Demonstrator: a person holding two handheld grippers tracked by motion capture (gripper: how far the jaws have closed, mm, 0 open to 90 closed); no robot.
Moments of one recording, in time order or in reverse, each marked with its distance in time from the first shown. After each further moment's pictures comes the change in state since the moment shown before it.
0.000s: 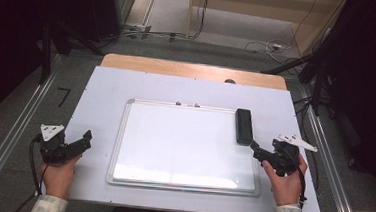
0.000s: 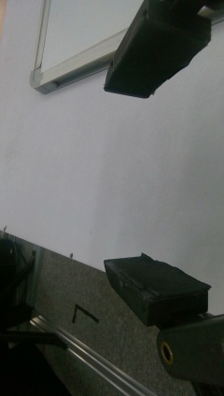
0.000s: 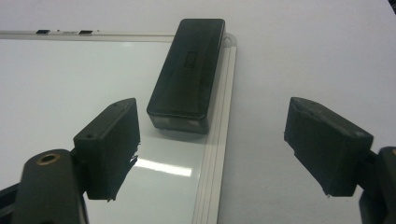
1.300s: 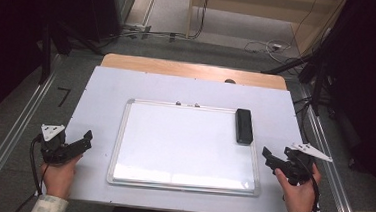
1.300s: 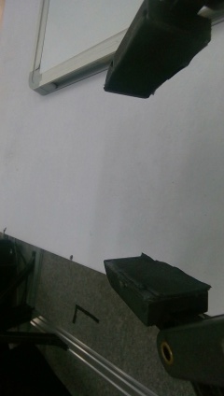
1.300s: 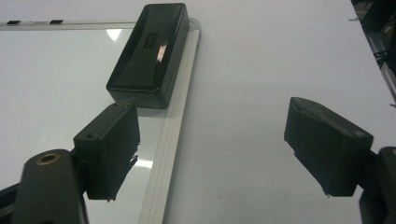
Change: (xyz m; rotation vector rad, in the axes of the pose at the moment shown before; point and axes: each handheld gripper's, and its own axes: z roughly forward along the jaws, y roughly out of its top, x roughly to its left) left arm -0.001 0.000 0.000 0.003 -0.002 0.008; right arm -0.029 -0.015 -0.018 0.007 -0.038 0.029
